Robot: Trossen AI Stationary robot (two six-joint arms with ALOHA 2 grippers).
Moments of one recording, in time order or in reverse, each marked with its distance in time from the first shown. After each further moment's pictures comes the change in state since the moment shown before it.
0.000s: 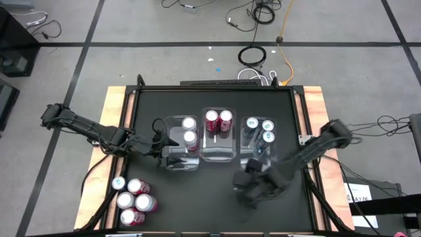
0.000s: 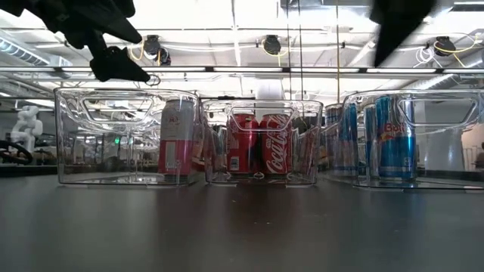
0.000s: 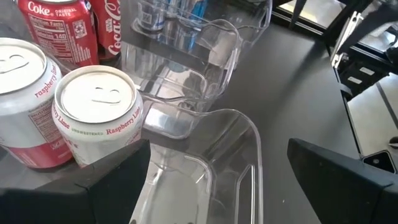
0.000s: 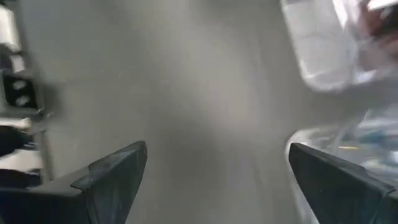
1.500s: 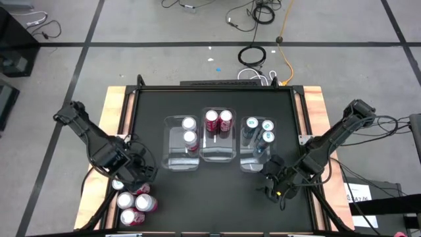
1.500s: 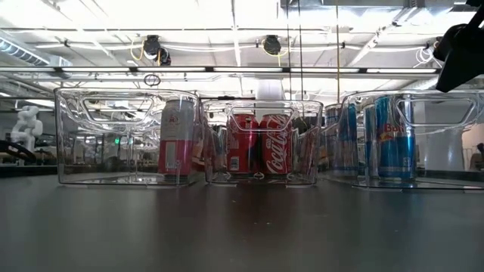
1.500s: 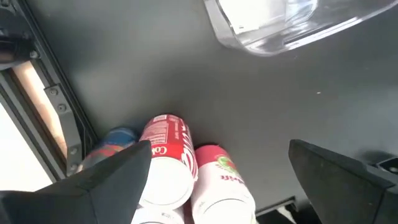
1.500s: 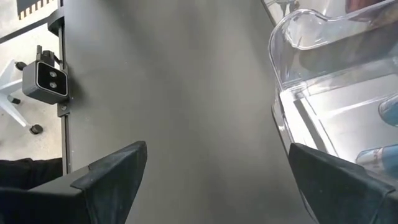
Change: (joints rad) left arm -0.421 0.391 0.742 -1.247 0.139 -1.464; right arm 0.152 -0.457 -0.575 0.343 0.131 0.160
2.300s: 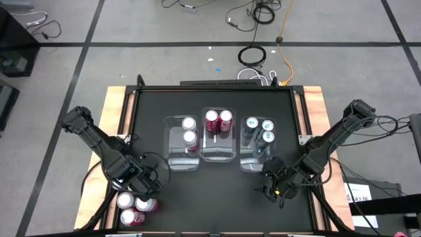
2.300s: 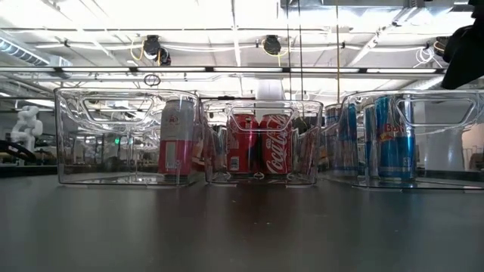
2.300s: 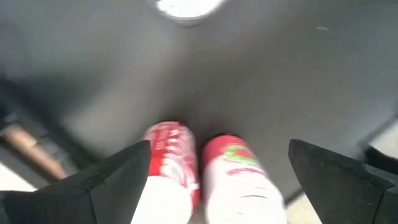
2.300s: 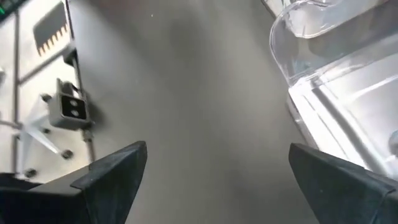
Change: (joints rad) left arm -0.001 0.134 0.000 0.109 0.049 0.418; right arm 0.000 0.000 0.000 0.043 0.000 0.169
